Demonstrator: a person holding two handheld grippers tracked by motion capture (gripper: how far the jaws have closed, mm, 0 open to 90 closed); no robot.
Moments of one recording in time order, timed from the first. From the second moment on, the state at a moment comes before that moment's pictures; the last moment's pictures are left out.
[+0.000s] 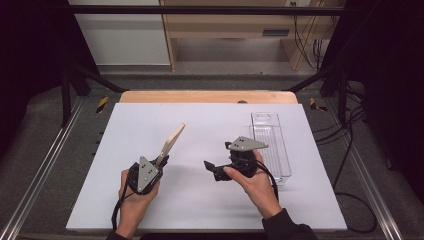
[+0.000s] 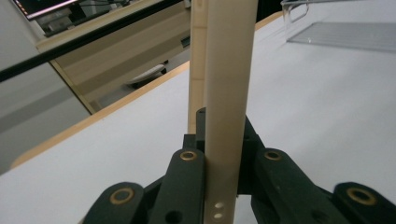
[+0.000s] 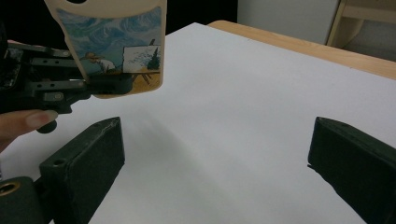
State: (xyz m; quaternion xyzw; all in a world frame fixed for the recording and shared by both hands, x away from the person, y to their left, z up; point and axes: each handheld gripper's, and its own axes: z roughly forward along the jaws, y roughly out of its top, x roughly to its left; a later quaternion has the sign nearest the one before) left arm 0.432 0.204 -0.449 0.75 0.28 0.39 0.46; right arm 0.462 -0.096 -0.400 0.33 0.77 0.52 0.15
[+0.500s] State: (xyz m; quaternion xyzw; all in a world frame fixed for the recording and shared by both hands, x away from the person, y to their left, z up) left arm 0.434 0.208 -0.447 0.73 0.31 0.34 0.50; right arm 0.461 -0.085 -0.402 0.34 0.76 0.53 0.15
